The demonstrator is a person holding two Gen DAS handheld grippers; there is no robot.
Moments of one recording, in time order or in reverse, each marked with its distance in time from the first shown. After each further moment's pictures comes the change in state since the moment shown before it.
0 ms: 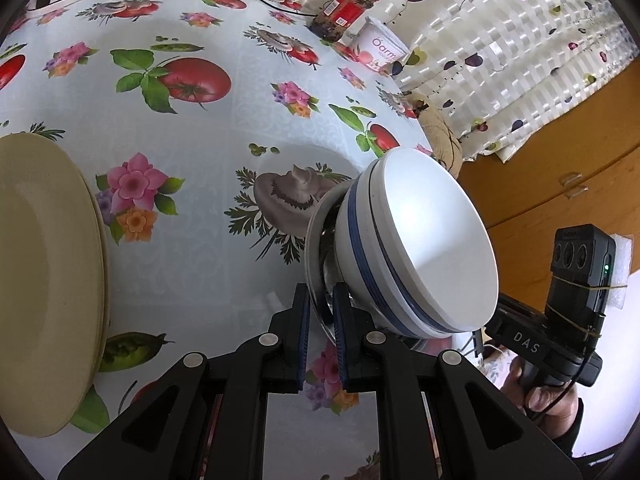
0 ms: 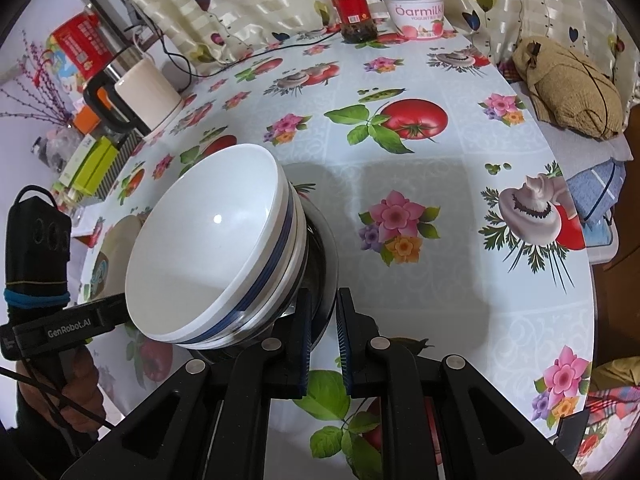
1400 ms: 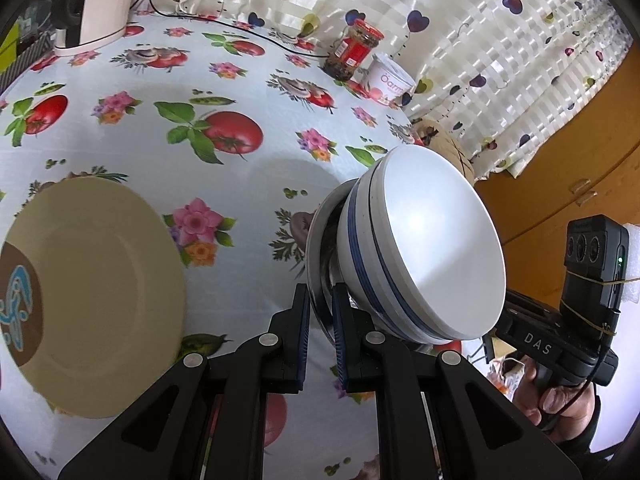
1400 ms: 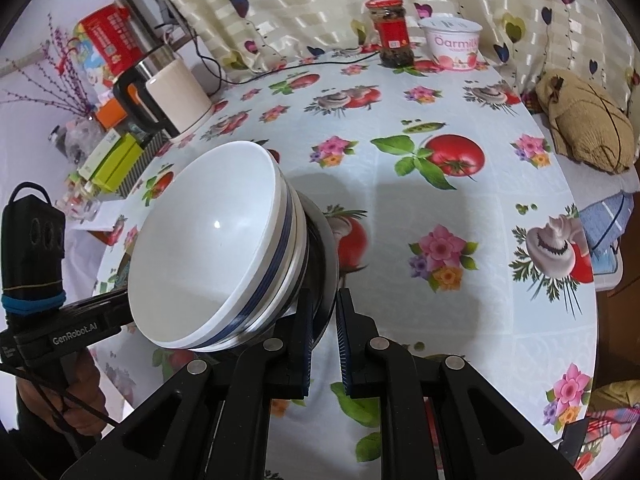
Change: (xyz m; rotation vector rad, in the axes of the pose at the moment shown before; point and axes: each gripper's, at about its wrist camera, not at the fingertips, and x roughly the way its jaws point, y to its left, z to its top) left arm -0.046 0.002 0.005 0.031 -0.106 0.092; right arm -0.011 0.039 0.014 -0.077 -0.037 0.032
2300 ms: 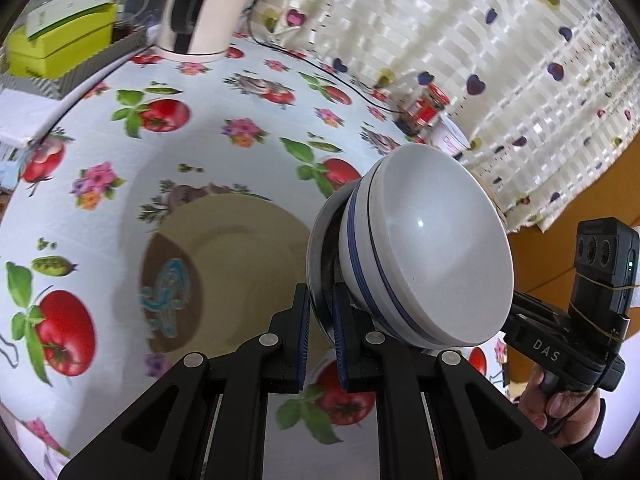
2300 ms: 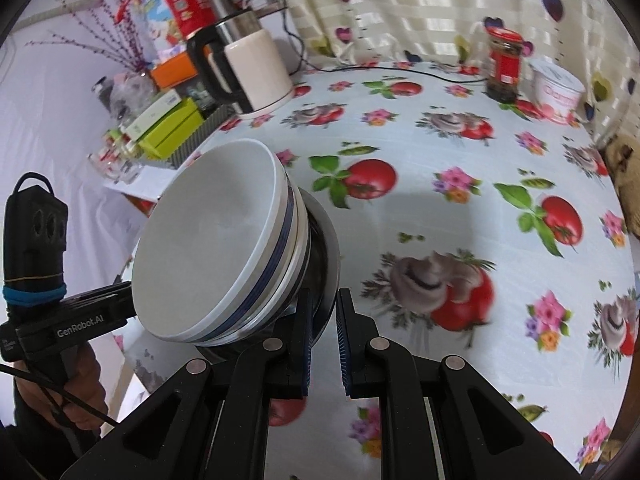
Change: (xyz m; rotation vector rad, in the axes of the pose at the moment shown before) left arm -0.079 0.082 -0.007 -0.146 -0.129 0.116; right arm 0.030 0.106 0.028 -0.196 0.033 0.098
